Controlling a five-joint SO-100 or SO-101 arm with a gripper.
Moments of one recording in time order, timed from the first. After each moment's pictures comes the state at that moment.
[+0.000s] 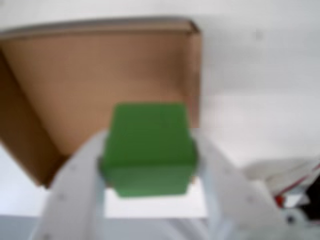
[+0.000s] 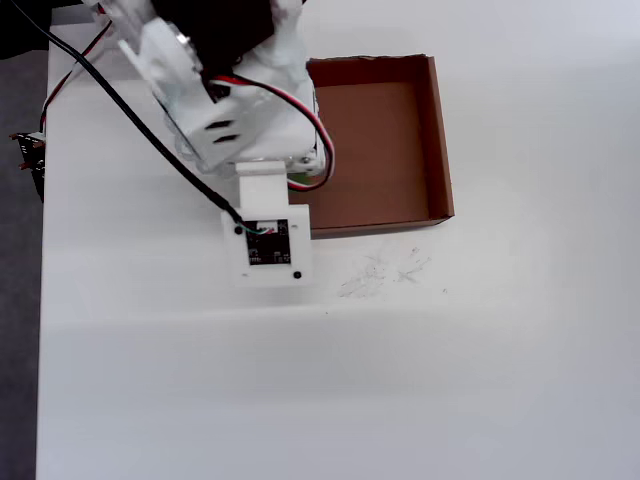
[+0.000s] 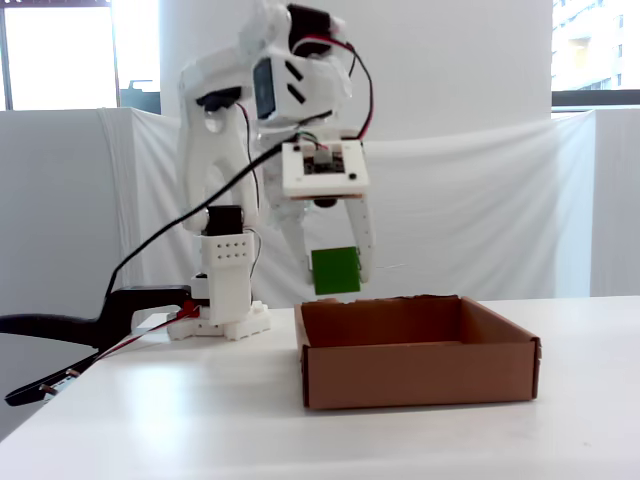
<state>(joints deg) -40.3 96.2 94.5 72.4 -51.3</state>
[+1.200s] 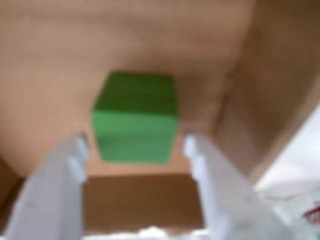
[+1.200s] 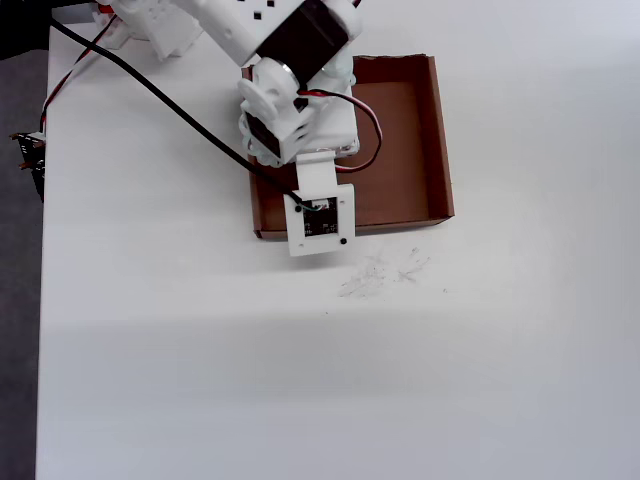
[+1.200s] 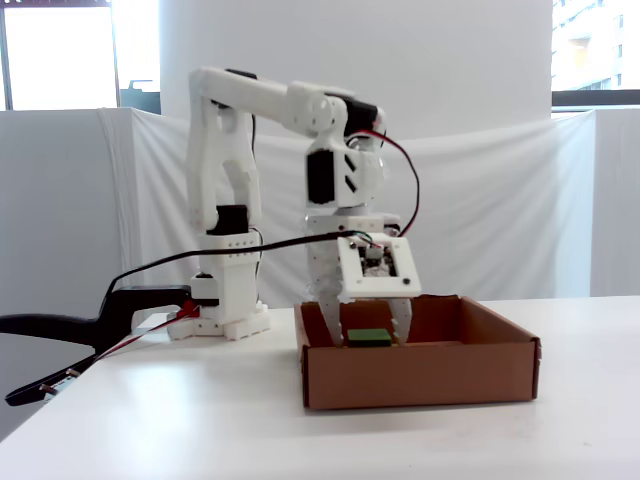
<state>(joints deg) -49.1 91.5 110.3 57.3 -46.9</state>
